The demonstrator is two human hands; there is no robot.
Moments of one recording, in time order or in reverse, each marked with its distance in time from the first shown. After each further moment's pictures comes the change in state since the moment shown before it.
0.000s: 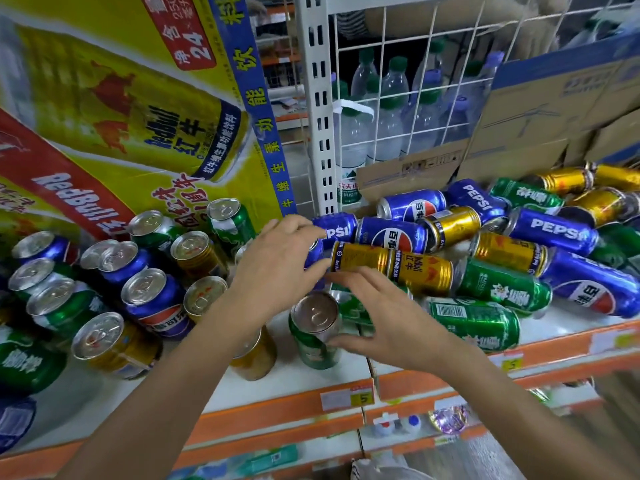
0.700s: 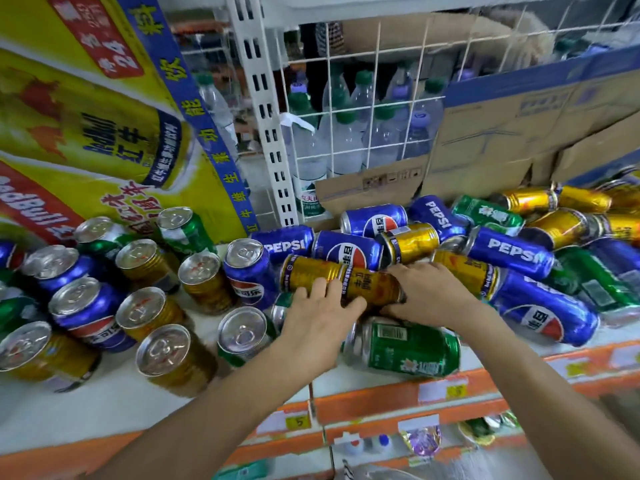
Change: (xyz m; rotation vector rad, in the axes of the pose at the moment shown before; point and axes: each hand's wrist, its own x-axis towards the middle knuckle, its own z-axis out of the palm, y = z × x) left_hand 0.015 0.103 0.083 0.372 -0.371 0.137; right_hand -0.010 0.128 -0.064 -0.449 -0.244 0.402
